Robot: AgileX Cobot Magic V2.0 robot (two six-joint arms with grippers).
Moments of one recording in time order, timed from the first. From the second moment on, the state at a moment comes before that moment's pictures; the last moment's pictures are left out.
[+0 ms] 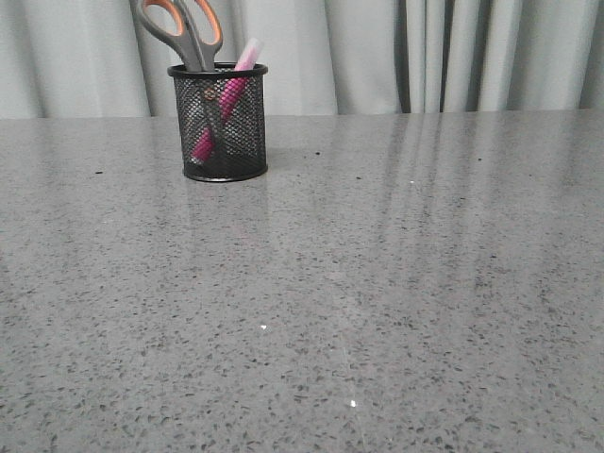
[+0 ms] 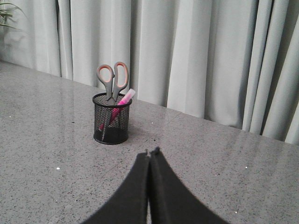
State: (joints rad) left arm -0.12 0.00 -0.10 -0.17 0.34 0.16; right arm 0.72 0.10 -0.43 -0.53 0.42 0.36
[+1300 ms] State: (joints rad) left arm -0.06 0.00 0.00 -0.15 0.33 0.10; right arm 0.72 0.10 -0.41 -0.53 0.42 0.36
